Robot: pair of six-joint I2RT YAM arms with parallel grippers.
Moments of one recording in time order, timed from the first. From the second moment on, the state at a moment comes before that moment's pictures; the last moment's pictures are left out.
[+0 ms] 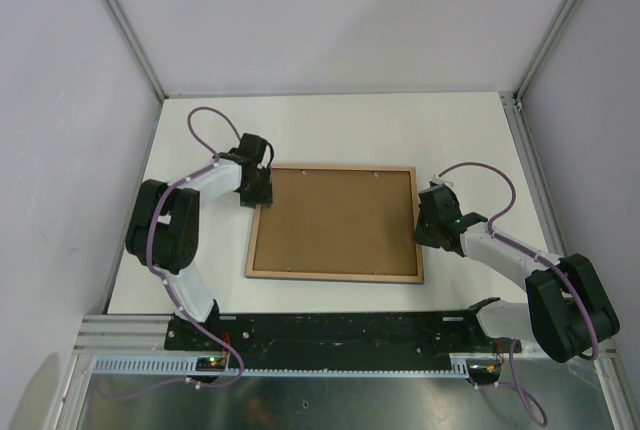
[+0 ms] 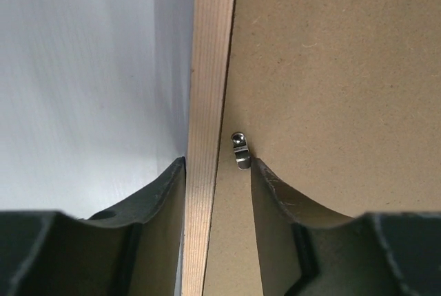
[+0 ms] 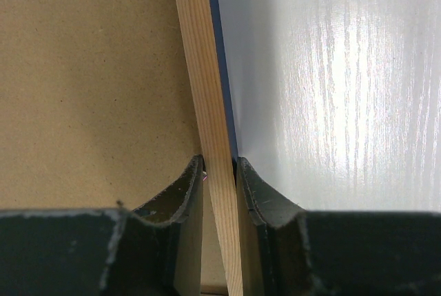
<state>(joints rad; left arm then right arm) -0.28 1.77 1.11 -0.53 -0.06 -0.35 0.42 1.26 0.57 -0.31 0.15 0.60</state>
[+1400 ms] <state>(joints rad) -0.26 1.80 1.14 -0.54 -0.04 -0.32 0.41 1.25 0.57 -0.32 0.14 0.59</state>
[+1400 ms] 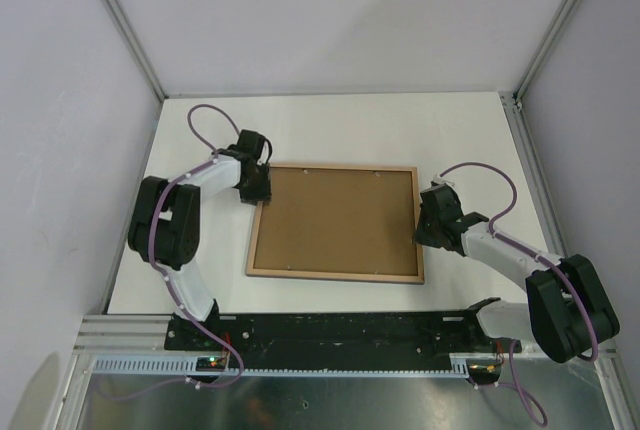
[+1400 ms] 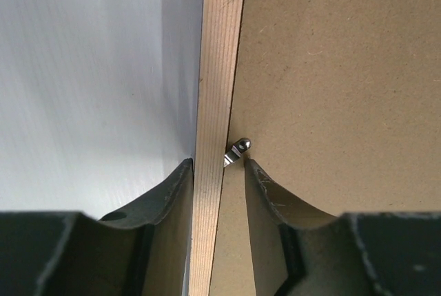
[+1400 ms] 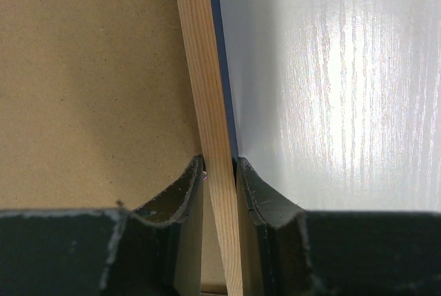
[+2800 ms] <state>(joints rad) -0.26 1.79 1.21 -0.54 -0.08 -0.32 0.41 1.25 0.57 -0.32 0.14 0.59</state>
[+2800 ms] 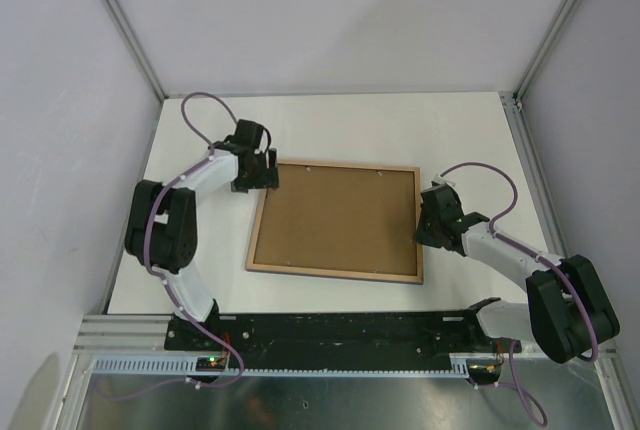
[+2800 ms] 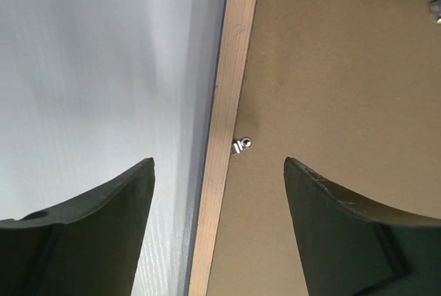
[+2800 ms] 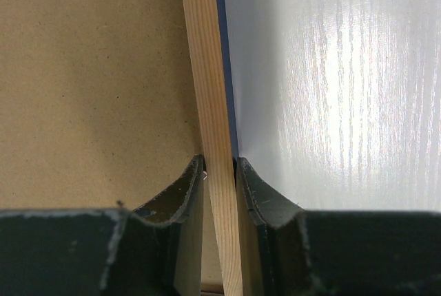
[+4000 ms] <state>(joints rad) -1.15 1.42 0.99 -0.46 -0.24 -0.27 0.31 1.42 0.73 -0.30 0.12 0.51</state>
